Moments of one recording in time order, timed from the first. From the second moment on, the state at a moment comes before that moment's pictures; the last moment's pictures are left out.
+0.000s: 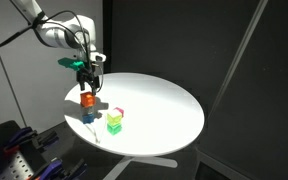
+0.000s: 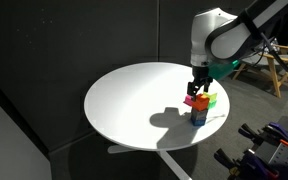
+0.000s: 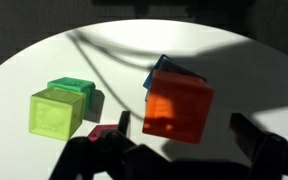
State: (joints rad) arm 0.07 0.10 0.08 -2.41 -0.14 2.39 0.27
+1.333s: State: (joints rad) arm 0.07 0.15 0.06 -2.40 -0.15 2.39 0.27
